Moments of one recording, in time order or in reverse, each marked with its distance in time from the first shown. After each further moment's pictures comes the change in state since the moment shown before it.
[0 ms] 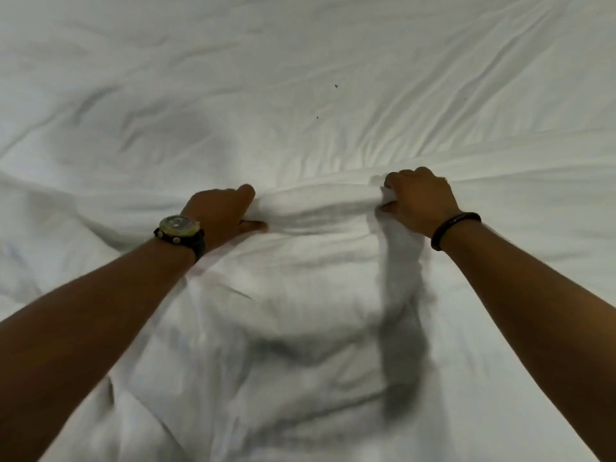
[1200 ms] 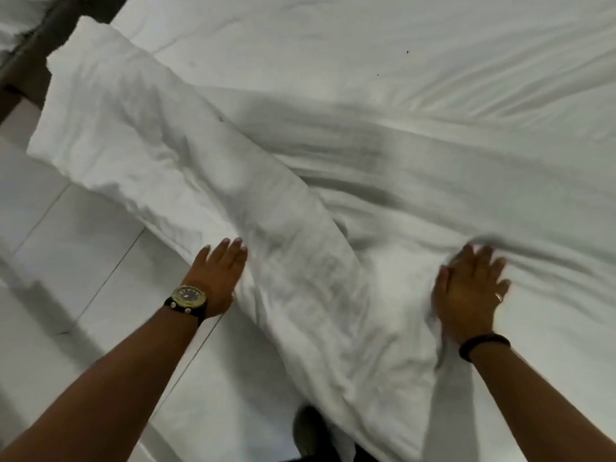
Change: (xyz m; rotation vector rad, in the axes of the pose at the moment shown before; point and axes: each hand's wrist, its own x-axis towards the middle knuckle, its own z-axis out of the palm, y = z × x) left_hand -0.249 0.187 0.140 0.042 -0.215 -0.453; right_hand -0.209 0.110 0.104 0.321 0.010 0.146
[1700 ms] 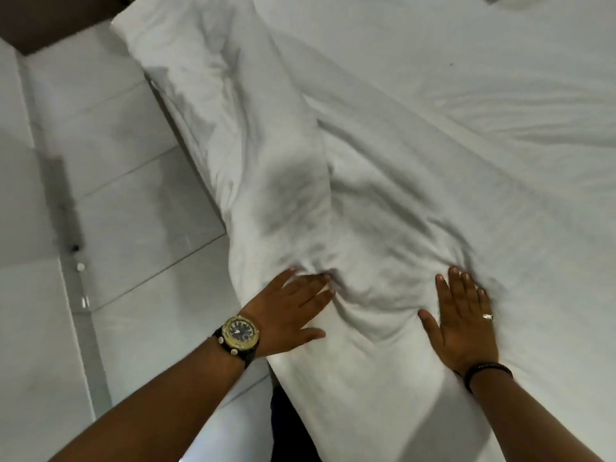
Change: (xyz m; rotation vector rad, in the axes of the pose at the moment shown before) left_hand -0.102 0.316 0.018 -0.239 0.500 0.158; right_hand 0.009 0.185 -0.027 -0.307 -0.094 -0.741
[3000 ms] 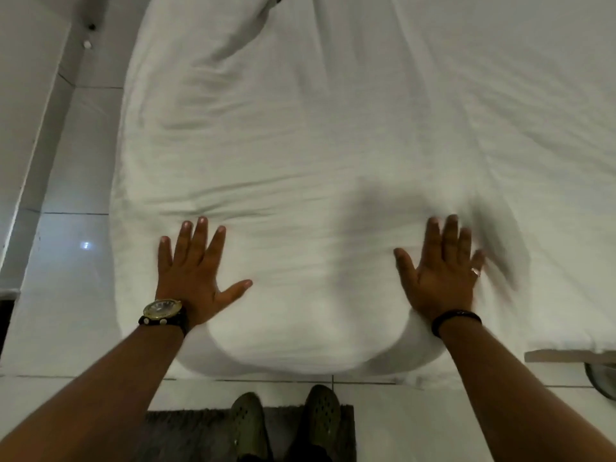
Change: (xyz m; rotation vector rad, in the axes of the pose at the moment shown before) left_hand 0.102 0.404 0.068 -0.232 -0.050 -1.343; right_hand 0.039 0.330 -0.083 -0.135 -0.055 -0.357
